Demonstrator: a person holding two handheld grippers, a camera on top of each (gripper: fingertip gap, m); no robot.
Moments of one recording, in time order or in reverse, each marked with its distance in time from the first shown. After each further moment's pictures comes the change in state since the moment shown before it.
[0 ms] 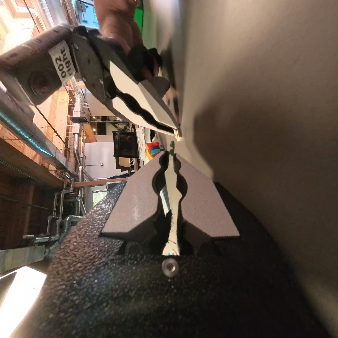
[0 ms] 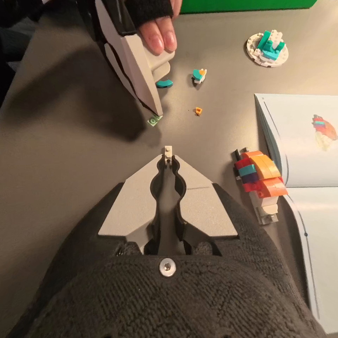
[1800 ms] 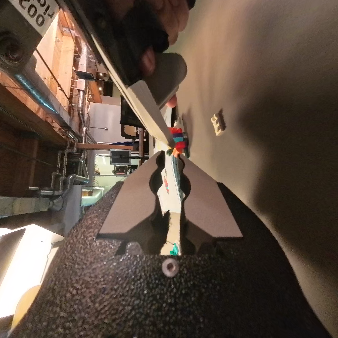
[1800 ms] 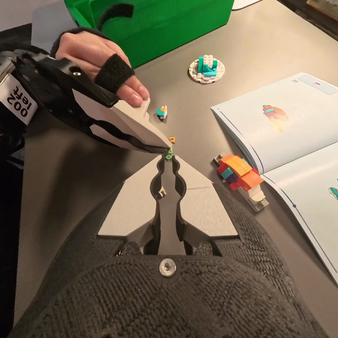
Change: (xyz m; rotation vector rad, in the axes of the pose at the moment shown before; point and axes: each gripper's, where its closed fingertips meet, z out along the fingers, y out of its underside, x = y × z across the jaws) left arm -0.032 0.019 0.020 -0.185 -0.094 -0.115; right arm 0.022 -0.041 -0.013 0.097 0.199 0.329
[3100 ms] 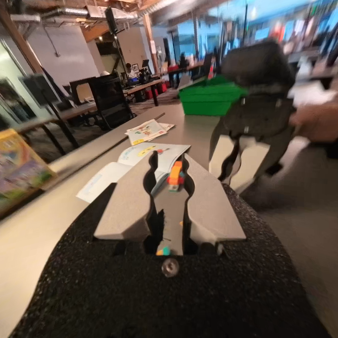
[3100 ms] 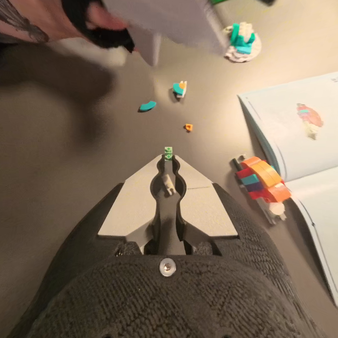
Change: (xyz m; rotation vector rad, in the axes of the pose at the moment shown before) left arm -0.068 0.020 -0.020 0.251 0.014 -1.161; right arm -0.017 0.027 0.024 -0.152 -0.001 -0.171
